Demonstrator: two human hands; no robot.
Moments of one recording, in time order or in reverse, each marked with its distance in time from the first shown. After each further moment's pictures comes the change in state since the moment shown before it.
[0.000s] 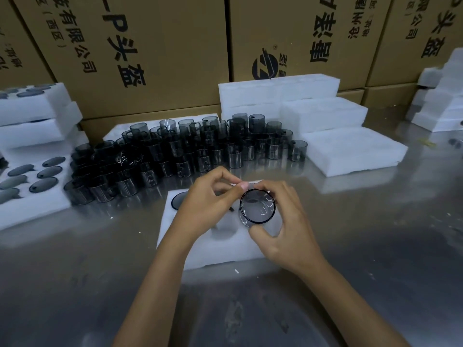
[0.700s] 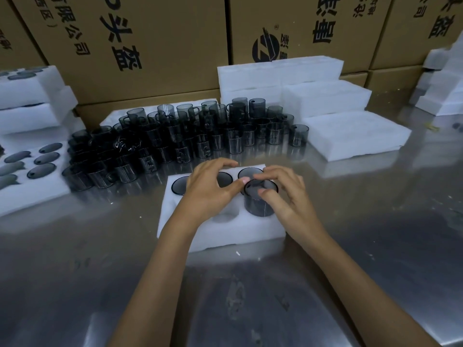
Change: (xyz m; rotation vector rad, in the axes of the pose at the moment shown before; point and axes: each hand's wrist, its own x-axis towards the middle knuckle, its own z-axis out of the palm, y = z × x) left_hand 0.007 -0.024 0.003 0.343 0.025 -0.038; right_hand 0.000 0.010 -0.002 0.108 -0.058 0.330
